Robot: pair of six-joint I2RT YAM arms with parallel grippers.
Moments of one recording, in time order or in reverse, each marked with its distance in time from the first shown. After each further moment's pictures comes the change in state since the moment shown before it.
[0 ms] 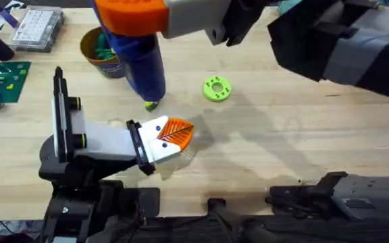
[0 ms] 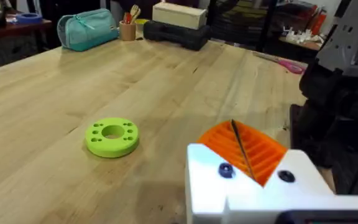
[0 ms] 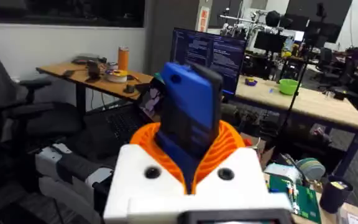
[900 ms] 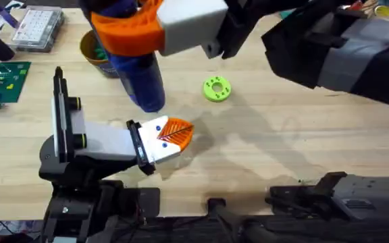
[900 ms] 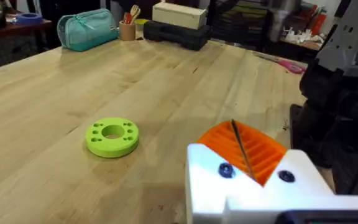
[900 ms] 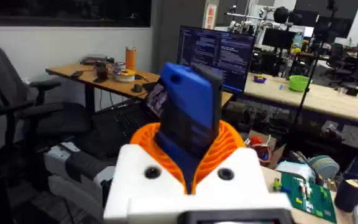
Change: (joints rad) left arm 0.000 0.000 0.000 0.000 0.000 0.000; right arm 0.026 0.000 -0.034 0.009 0.000 0.003
